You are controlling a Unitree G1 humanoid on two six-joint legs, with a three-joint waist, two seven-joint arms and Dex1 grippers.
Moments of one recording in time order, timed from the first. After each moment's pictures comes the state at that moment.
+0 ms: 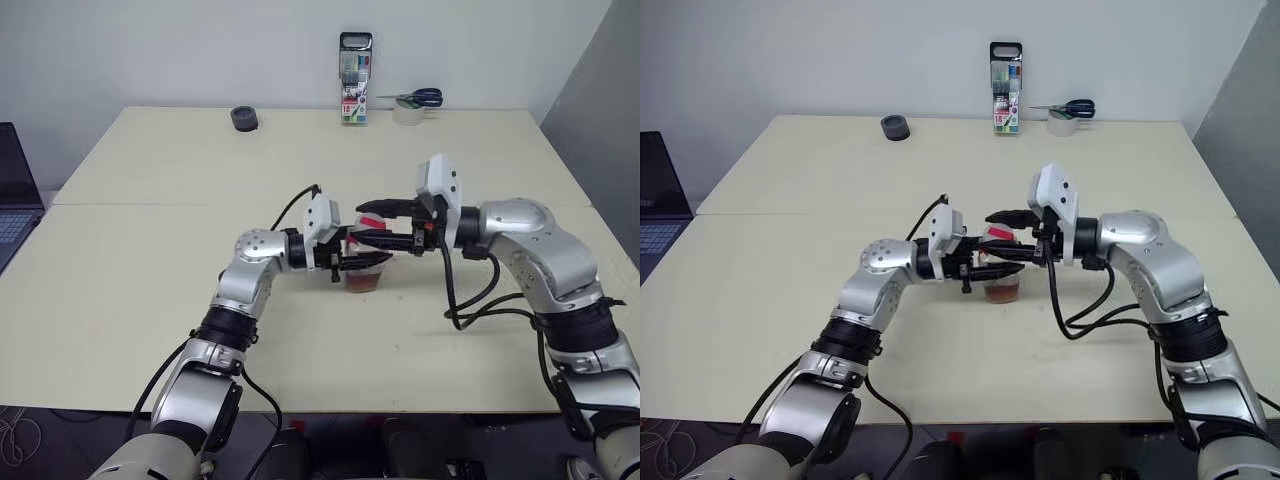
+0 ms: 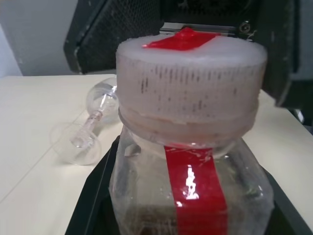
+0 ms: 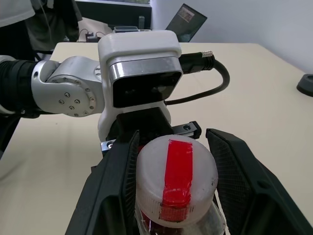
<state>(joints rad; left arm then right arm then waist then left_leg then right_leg) -0.73 0.26 -0.15 0.41 -0.29 0.03 -1.23 -0.73 -0.57 0.18 -0.13 0.47 0.54 1.00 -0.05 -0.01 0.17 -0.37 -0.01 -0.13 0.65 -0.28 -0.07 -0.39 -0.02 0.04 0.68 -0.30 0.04</state>
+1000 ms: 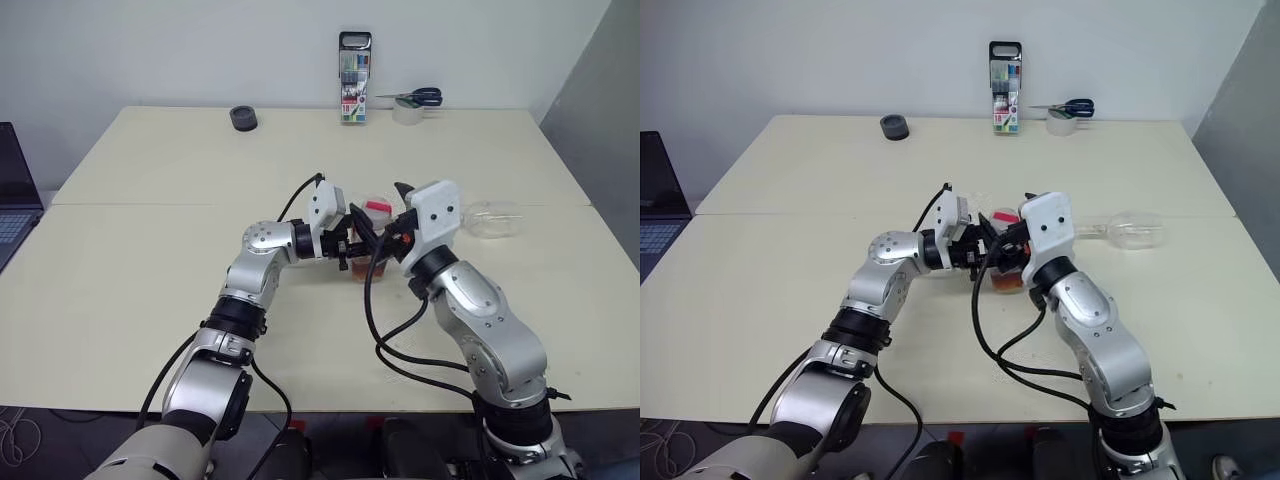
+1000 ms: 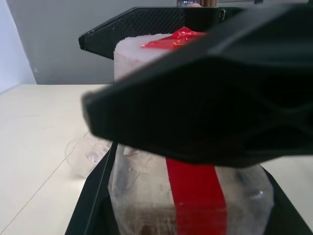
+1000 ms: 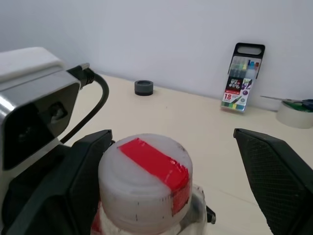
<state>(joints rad) -0.79 0.21 -0.12 0.48 -0.29 0.01 -1.17 -0.39 -0.12 0.21 -0.58 0.16 0.66 0.09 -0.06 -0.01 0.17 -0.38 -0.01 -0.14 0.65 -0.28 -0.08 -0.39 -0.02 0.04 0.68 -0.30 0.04</state>
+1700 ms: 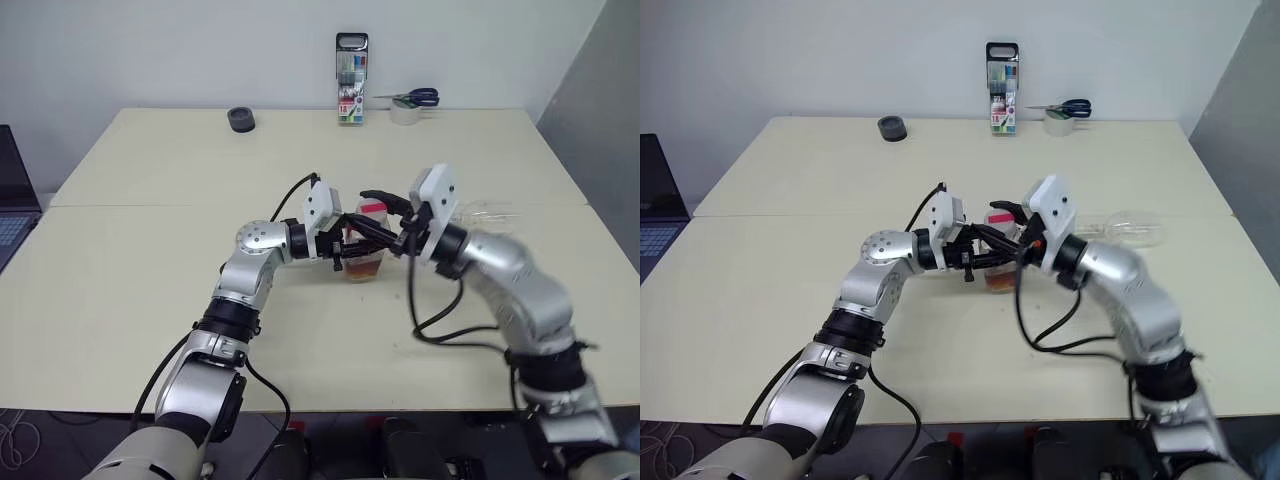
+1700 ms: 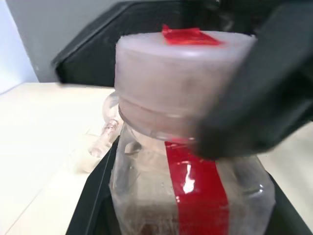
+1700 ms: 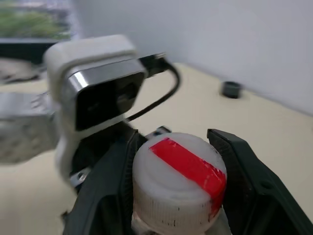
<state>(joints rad) -0.77 0.24 -0.14 0.43 -0.28 0.02 -1.19 -0.65 -0.47 0.12 -0.22 0.45 0.57 0.80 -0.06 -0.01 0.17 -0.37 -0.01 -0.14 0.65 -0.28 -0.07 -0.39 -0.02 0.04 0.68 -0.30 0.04</state>
